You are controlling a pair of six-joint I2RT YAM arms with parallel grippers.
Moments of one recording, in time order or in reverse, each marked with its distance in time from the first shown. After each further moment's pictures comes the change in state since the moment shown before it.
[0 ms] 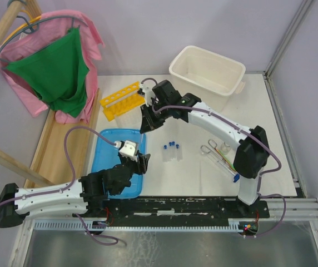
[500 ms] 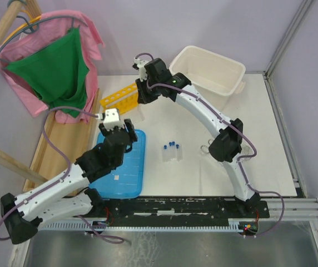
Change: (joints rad) left arm 0.301 0.182 0.330 -0.287 -0.112 -0.166; right arm -0.053 0.432 0.748 -0.212 0.297 -0.123
